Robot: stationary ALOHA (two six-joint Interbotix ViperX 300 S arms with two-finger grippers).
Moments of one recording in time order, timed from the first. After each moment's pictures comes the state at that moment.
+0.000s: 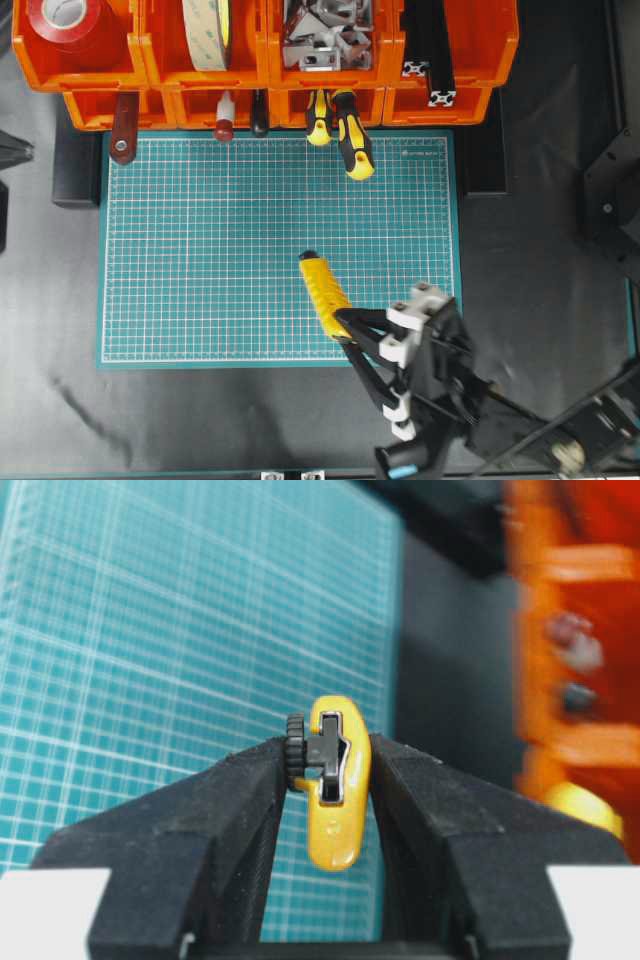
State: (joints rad) left arm -0.08 -1.09 0.97 0.03 0.11 -0.01; right arm 0.72 0.09 0.34 -1.09 1.09 0.77
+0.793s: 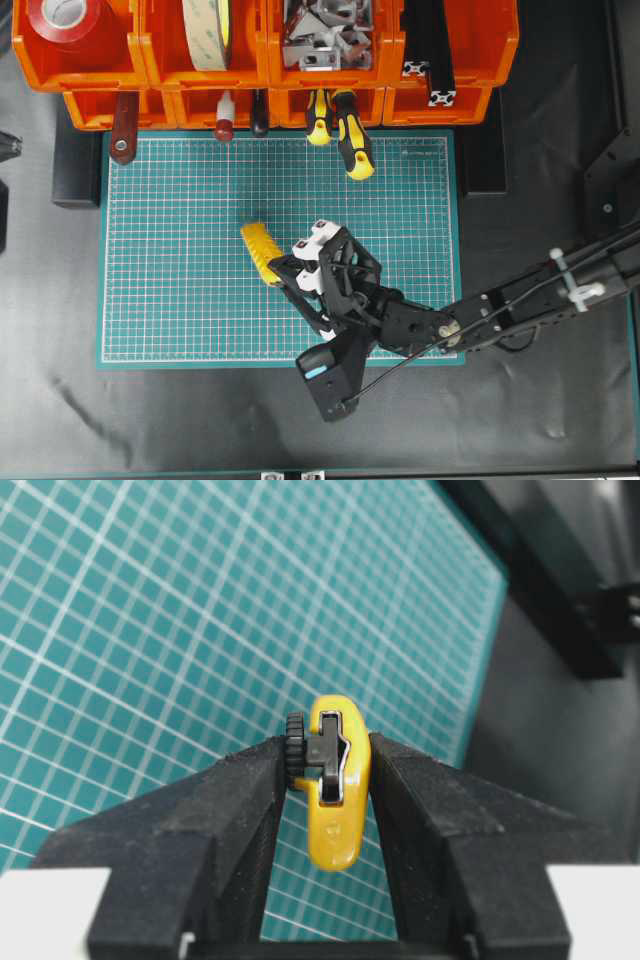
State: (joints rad) left arm -0.08 -1.10 0.97 0.03 0.08 -0.01; right arm 0.44 0.23 0.46 -1.32 0.63 0.76
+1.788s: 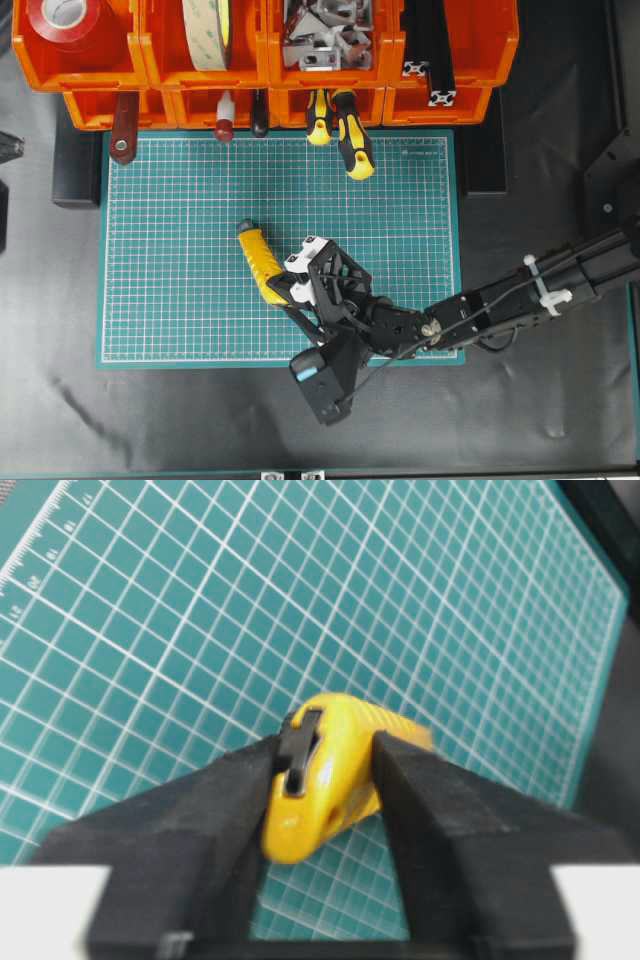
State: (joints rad) left arm -0.08 -1.10 0.97 0.03 0.08 -0.01; right arm 0.42 0.30 0.46 -1.28 0.51 0.80
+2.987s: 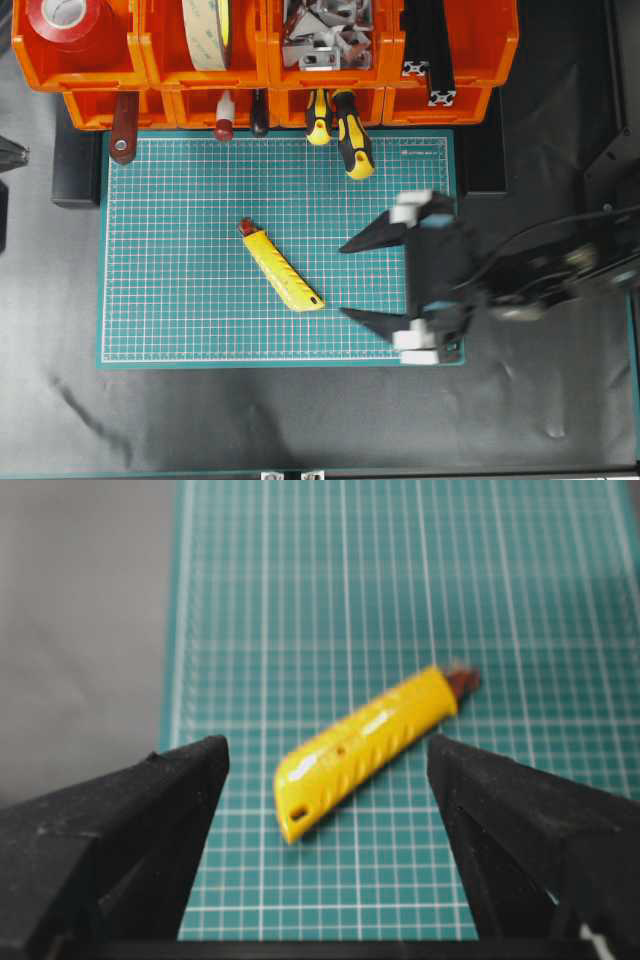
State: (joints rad) left arm -0.08 -1.12 0.99 0.03 0.18 -0.10; right arm 0.42 -0.26 0.71 -1.02 0.41 1.22
